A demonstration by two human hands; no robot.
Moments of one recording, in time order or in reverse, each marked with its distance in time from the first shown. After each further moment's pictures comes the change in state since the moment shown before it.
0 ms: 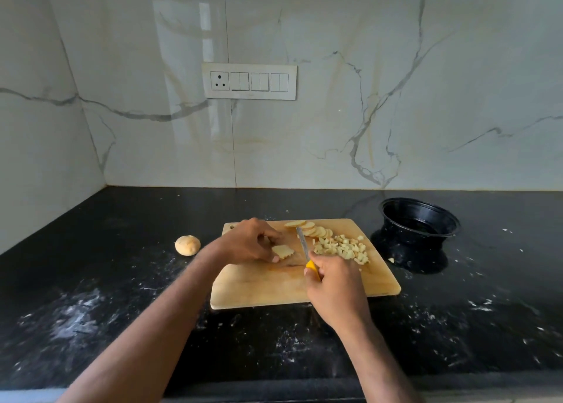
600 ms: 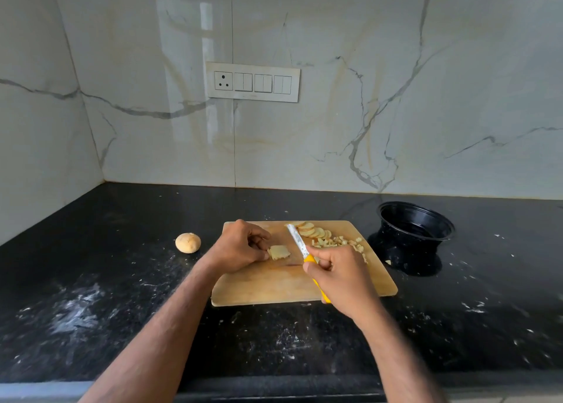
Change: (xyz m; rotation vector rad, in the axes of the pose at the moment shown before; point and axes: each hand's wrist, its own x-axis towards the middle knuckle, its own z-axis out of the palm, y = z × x) left_hand -0.022 -0.010 0.012 -0.221 0.242 -0.072; right_hand 0.014 0.004 -0.021 0.245 -0.159 0.017
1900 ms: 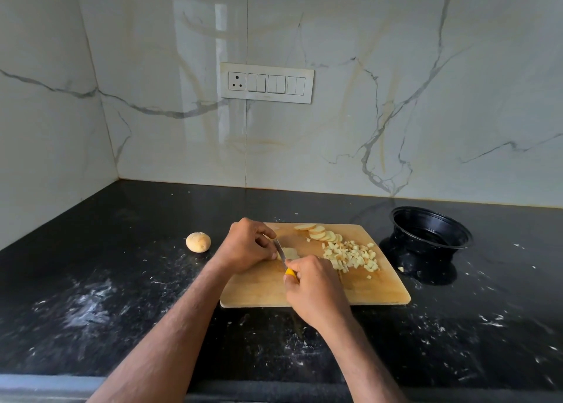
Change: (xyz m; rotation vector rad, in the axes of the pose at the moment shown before) left_hand 0.001 -0.001 0.002 -0.010 0.086 -0.083; right_hand 0.001 -0.025 0.054 -0.351 -0.048 -0.003
